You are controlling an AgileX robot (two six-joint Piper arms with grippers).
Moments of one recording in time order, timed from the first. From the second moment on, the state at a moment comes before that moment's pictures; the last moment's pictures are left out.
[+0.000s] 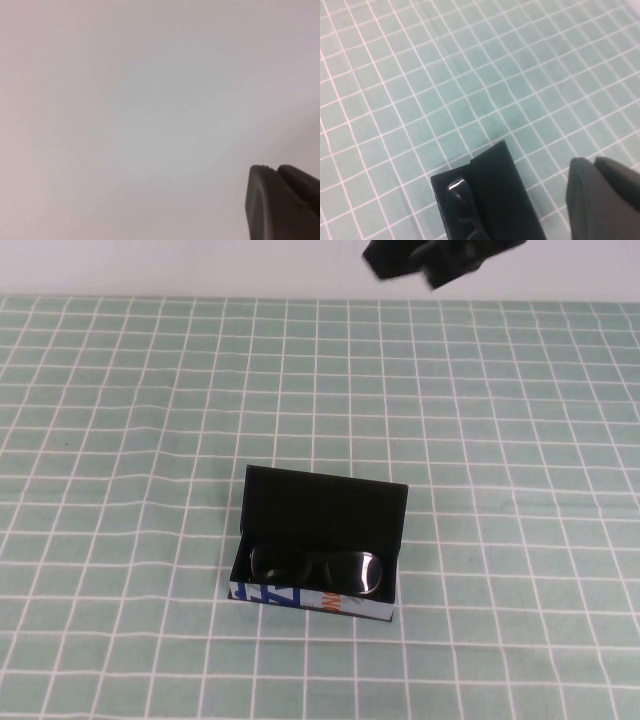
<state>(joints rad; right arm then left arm) 0.46 1.67 -2.05 0.49 1.26 -0.64 -0.20 -0.01 -0.14 -0.31 -0.21 -0.17</state>
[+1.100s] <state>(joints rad) 0.35 1.85 -1.85 0.51 1.12 -0.53 -0.20 0.76 -0.43 -1.13 0.76 0.84</state>
